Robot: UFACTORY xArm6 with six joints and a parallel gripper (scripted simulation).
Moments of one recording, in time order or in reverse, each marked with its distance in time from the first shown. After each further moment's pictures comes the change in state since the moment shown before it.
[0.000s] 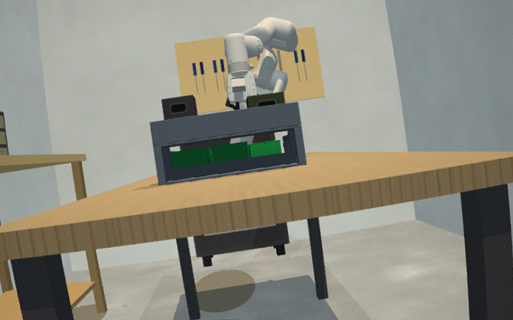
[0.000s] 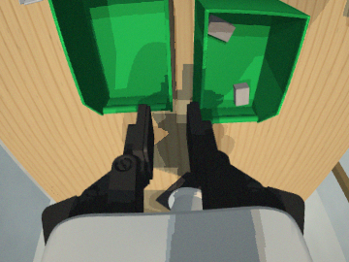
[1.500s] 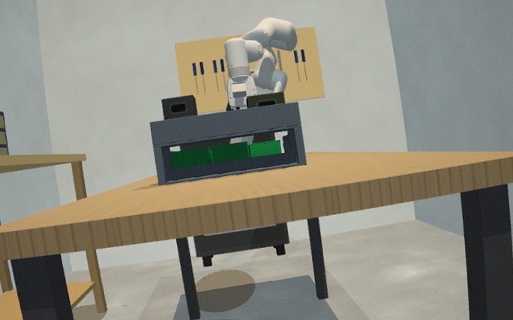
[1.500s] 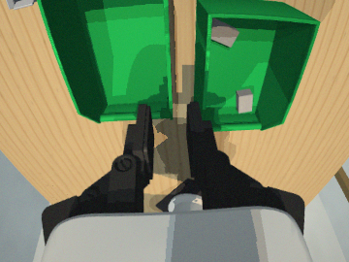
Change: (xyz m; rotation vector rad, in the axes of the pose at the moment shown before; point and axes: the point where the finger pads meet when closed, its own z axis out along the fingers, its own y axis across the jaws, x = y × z) arm 0.000 0.000 0.017 0.000 0.000 0.000
